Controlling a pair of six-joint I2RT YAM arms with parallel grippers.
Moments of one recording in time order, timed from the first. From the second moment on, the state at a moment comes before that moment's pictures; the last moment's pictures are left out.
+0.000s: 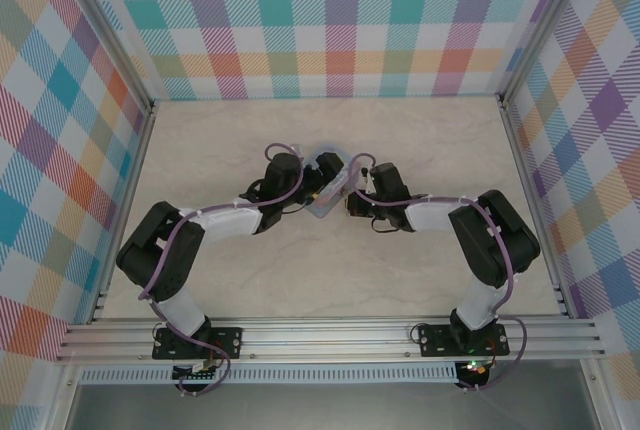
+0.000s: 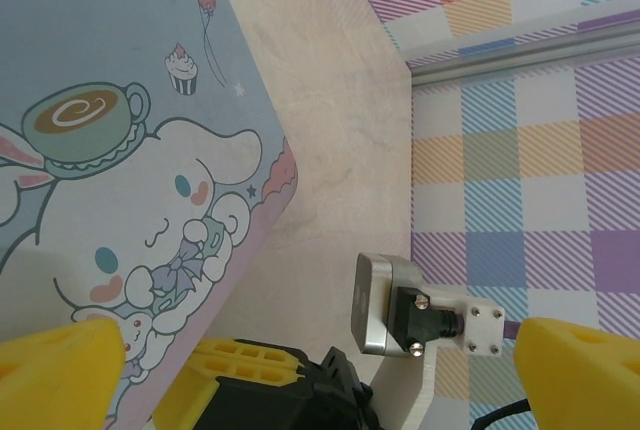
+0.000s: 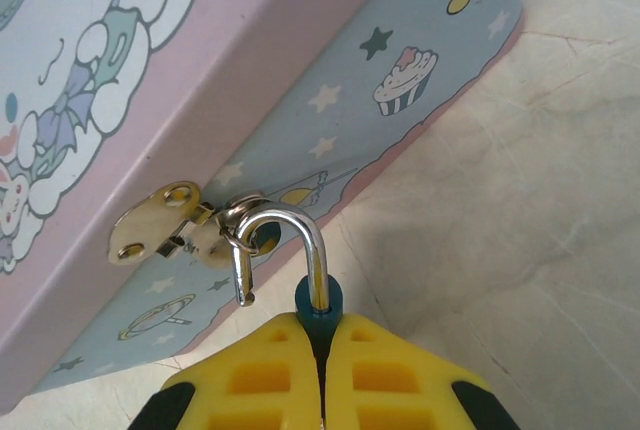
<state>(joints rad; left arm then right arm) -0.63 1.69 0.89 0.40 0.17 -1.20 0.52 1.74 0.80 0.17 -0.23 0.58</state>
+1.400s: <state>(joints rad) -0.60 1.61 0.81 0.41 0.20 -1.23 0.37 1.55 0.76 0.00 -0.30 0.62</state>
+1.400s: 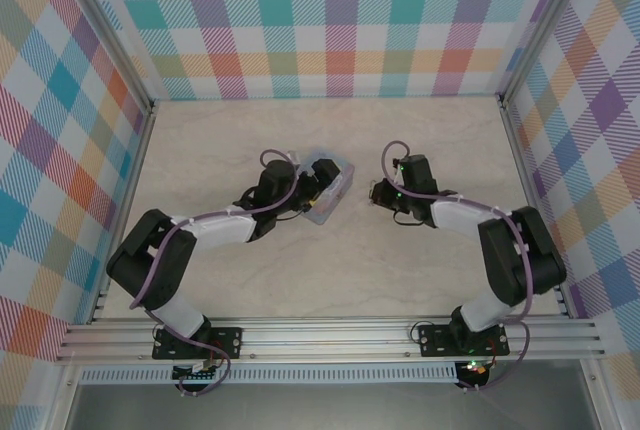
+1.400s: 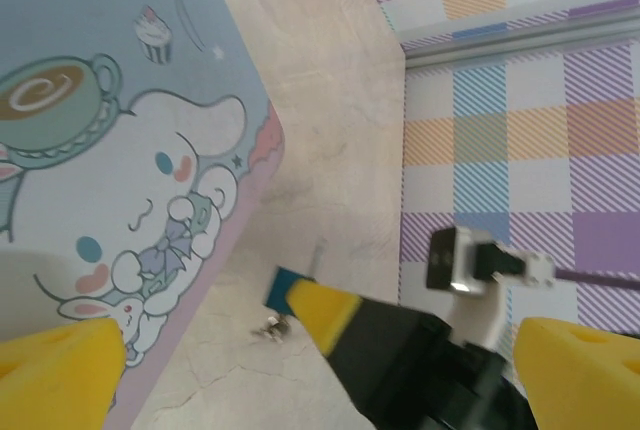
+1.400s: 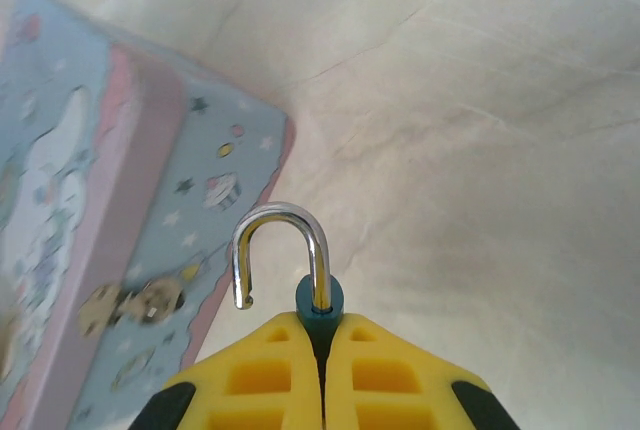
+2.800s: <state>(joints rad) -0.16 0.98 0.64 -0.17 0.06 -0.91 0.29 1.14 0.65 -0.39 -0.30 0.46</state>
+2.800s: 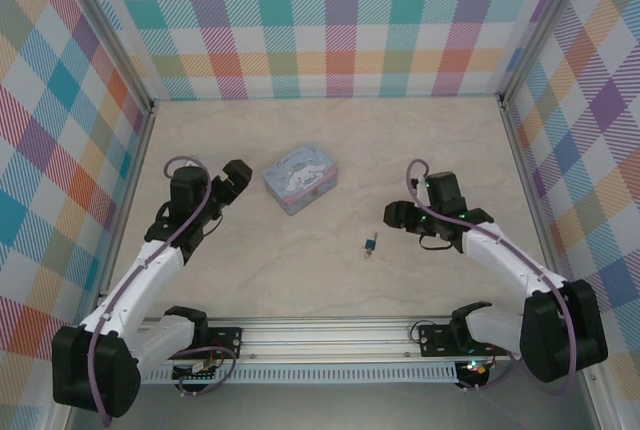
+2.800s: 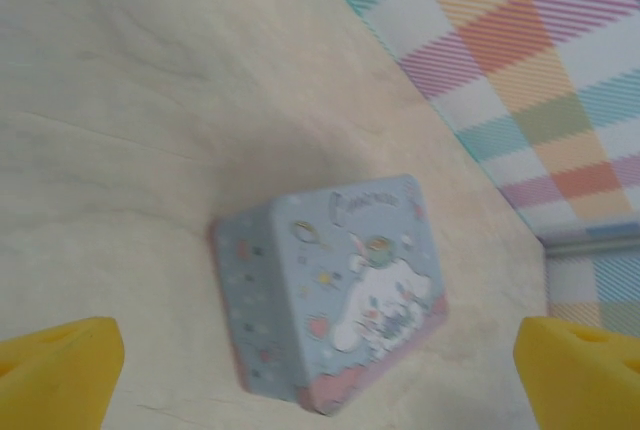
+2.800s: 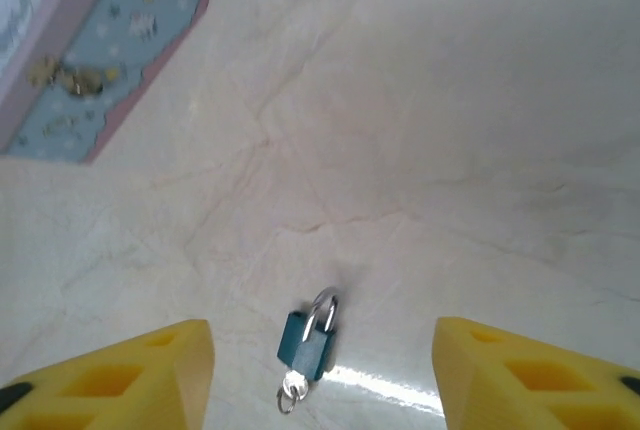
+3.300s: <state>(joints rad) -0.08 0.97 0.41 0.01 -0.34 -0.49 -0.03 1.17 0.50 0.08 -0.12 0.20</state>
